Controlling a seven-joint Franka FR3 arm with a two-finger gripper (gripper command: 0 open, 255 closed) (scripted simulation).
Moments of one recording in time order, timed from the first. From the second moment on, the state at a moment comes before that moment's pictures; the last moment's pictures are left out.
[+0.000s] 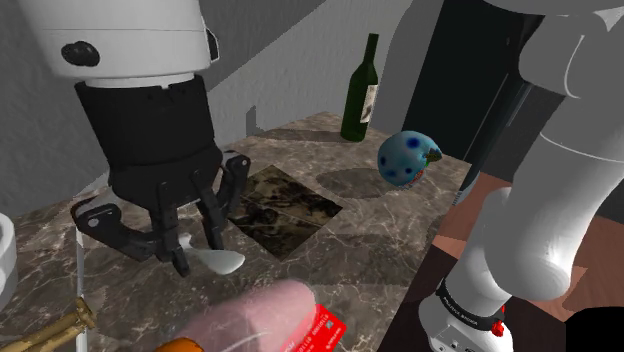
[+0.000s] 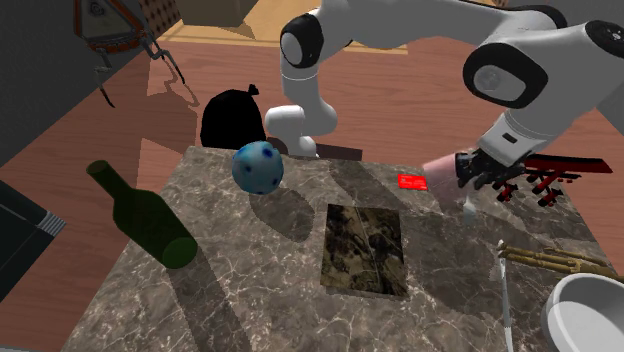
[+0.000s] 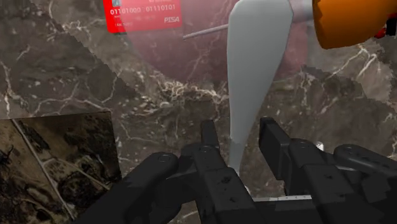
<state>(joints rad) 0.27 0.03 0.75 -1.61 0.08 1.55 0.99</state>
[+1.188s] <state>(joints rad) 0.31 0.13 0.78 -1.72 0.02 1.75 1.06</state>
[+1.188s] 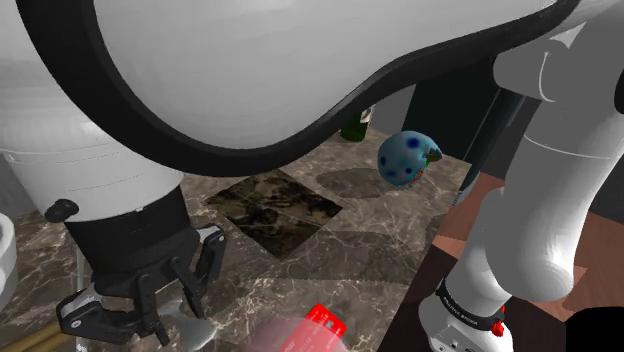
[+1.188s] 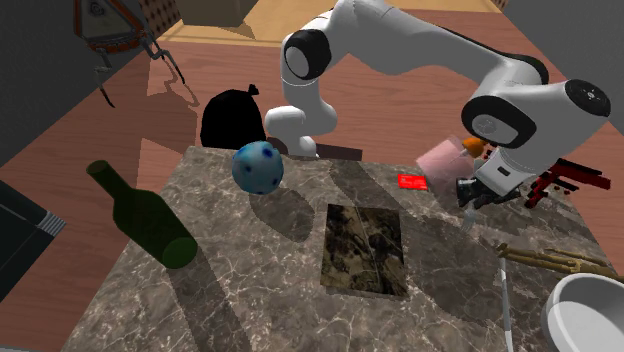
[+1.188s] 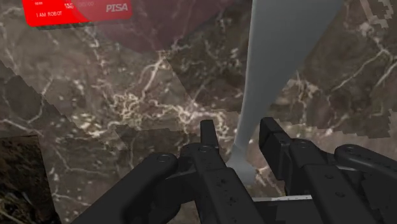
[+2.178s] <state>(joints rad) 0.31 0.14 0.78 -1.80 0.01 1.83 1.06</state>
